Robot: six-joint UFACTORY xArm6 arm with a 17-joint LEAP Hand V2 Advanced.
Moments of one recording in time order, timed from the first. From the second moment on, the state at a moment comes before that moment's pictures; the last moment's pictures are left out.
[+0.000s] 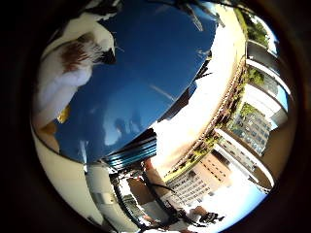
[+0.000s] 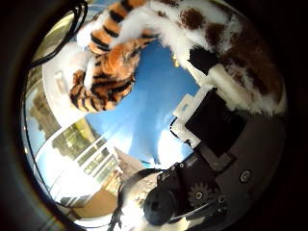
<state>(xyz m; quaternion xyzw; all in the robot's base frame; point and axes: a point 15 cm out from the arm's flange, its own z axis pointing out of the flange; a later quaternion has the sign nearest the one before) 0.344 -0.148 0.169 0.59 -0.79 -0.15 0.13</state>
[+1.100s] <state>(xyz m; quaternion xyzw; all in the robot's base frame) 0.369 0.079 0.490 0.82 -0.57 -0.05 -0.03</state>
